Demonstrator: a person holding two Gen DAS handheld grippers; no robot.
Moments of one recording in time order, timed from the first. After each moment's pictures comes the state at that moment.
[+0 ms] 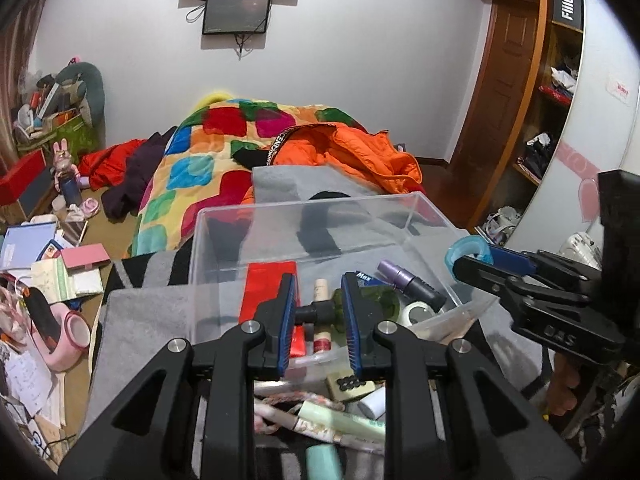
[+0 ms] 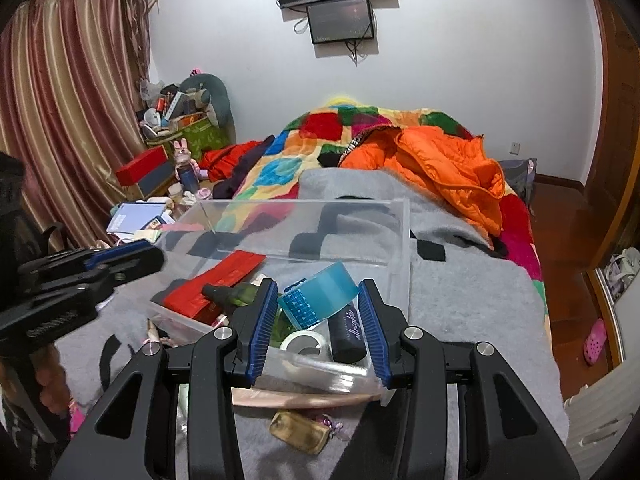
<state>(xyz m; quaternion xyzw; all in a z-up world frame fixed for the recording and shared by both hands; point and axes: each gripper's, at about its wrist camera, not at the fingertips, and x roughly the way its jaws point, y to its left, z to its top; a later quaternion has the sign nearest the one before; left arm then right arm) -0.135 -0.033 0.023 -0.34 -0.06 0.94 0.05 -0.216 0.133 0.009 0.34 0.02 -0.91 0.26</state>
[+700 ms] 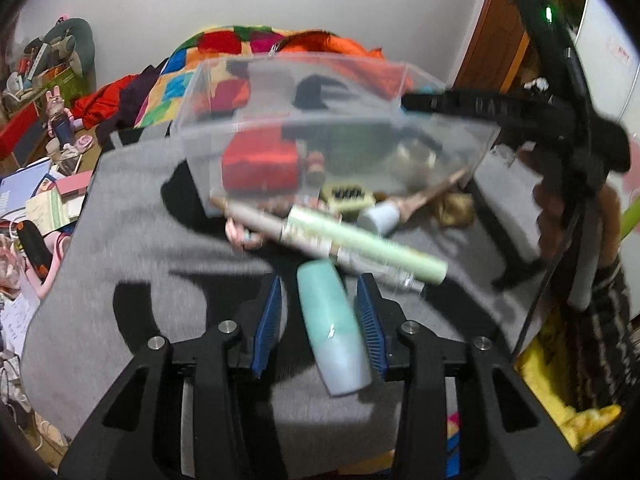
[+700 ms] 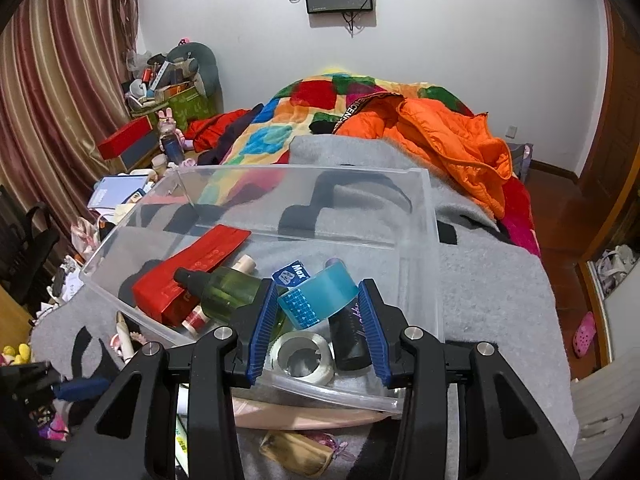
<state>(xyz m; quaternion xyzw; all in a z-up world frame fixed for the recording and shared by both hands) -0.053 -0.015 -0.056 -0.44 -0.05 0.89 0.06 -0.237 0.106 -0.017 0.38 0.06 -0.89 0.23</state>
